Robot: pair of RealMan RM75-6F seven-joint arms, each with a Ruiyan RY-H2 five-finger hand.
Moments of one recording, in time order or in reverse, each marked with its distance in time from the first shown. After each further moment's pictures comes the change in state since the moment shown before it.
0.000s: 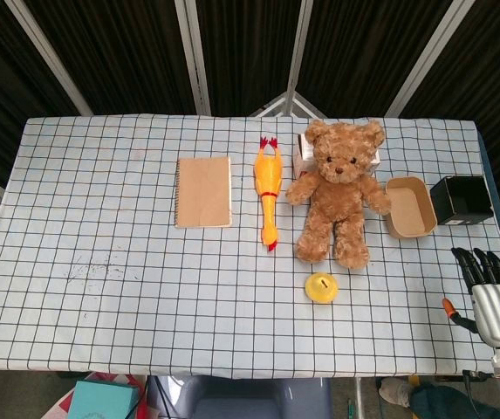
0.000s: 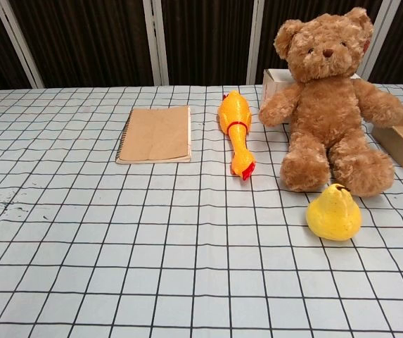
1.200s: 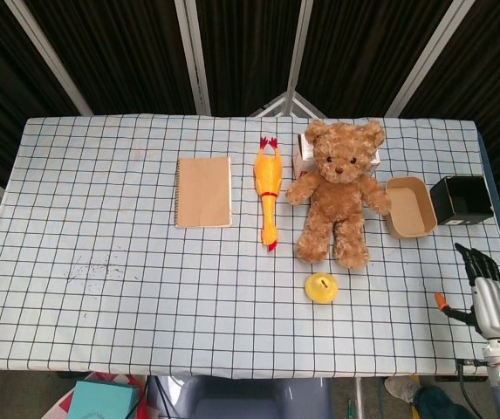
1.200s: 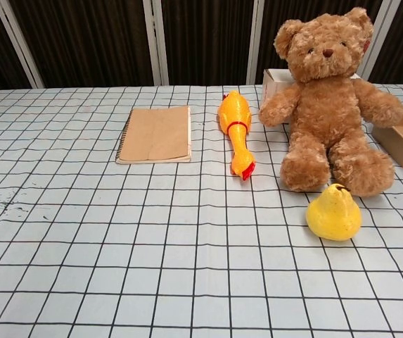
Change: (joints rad) left arm -0.015 -0.013 0.002 -0.015 -0.003 -0.021 0.059; right arm 0.031 -0.025 0.062 -0.074 0.147 -0.137 0.199
